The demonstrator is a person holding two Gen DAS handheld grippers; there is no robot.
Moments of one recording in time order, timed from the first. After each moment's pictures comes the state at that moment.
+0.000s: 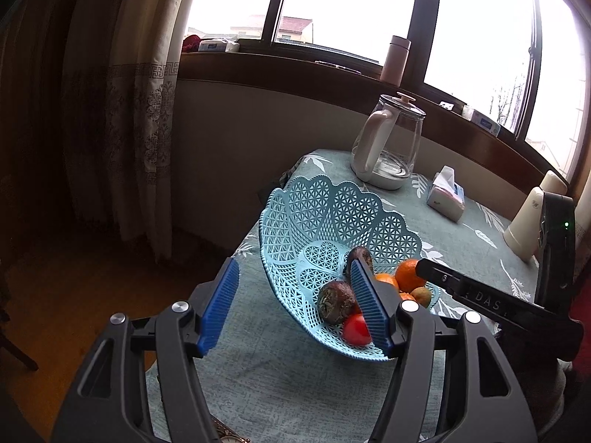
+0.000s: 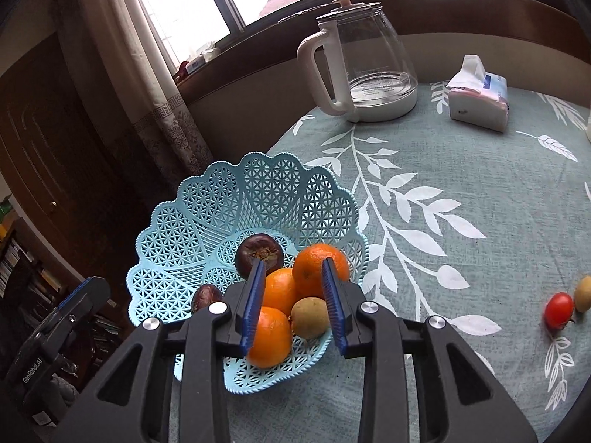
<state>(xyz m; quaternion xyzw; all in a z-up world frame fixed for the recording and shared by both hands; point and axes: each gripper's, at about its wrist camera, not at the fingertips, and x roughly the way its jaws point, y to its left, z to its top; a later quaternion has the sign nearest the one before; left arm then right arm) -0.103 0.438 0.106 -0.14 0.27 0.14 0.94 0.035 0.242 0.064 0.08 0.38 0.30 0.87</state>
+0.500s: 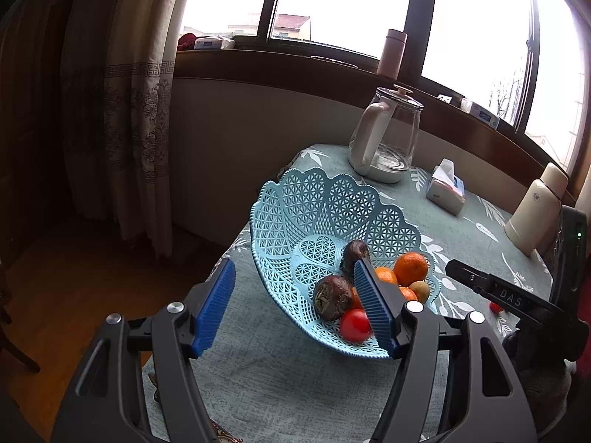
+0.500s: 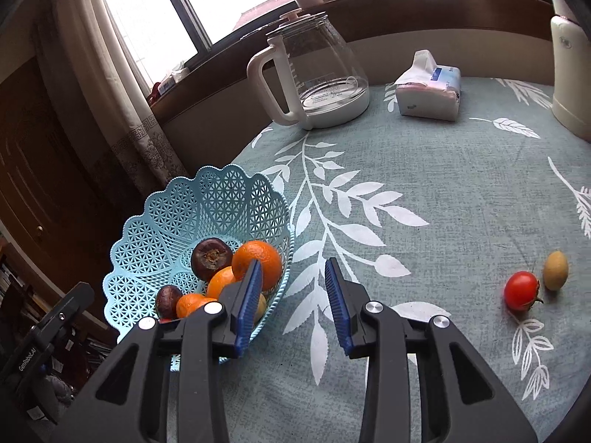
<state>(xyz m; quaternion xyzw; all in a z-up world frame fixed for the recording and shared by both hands) -0.098 0.431 0.100 -0.13 0.28 0.13 0.94 0.037 0.201 0.051 0.11 0.37 0.25 0.89</state>
